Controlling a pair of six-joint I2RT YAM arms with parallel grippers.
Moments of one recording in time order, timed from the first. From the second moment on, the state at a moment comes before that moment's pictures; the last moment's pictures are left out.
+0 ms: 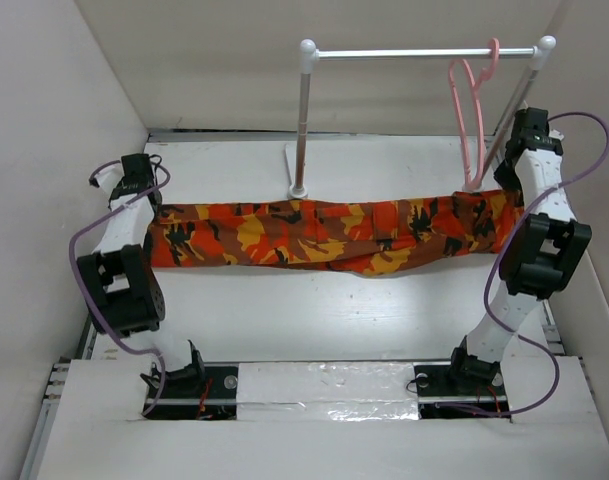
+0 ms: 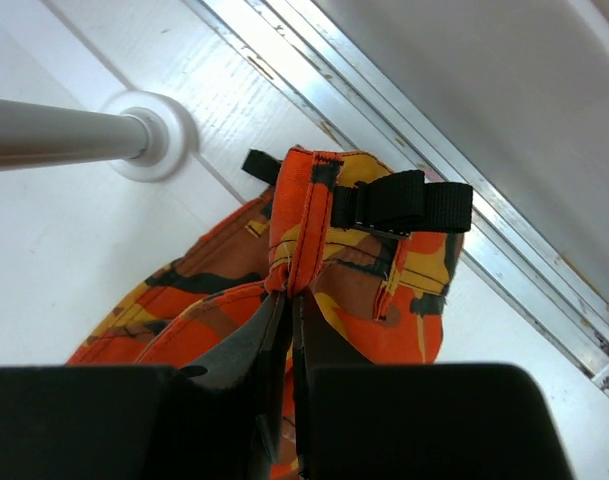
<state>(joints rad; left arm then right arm) 0.23 1.59 1.20 -0.52 -0.51 -0.72 -0.29 1.91 1.80 -0.85 0.39 0.44</state>
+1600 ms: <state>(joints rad) -0.49 1.21 0.56 -0.14 -0.28 -0.93 -0.32 1.10 0.41 0.06 -0.38 0.57</state>
